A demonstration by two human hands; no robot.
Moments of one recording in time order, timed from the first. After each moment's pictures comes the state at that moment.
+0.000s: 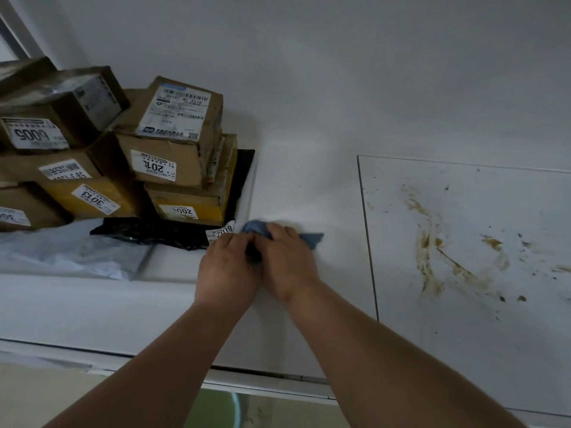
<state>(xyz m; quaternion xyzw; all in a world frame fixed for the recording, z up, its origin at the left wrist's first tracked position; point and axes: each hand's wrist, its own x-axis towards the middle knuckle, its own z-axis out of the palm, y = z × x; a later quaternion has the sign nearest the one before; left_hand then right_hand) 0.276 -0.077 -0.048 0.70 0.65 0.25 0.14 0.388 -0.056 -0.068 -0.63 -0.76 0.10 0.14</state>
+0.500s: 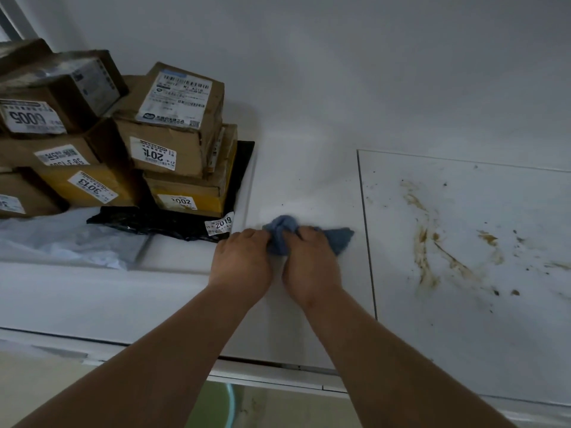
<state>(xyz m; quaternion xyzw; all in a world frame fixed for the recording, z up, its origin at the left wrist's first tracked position) 0.290 -0.069 -0.057 0.75 0.64 0.12 0.11 0.417 -0.077 -0.087 -0.68 -0.70 0.09 0.18</state>
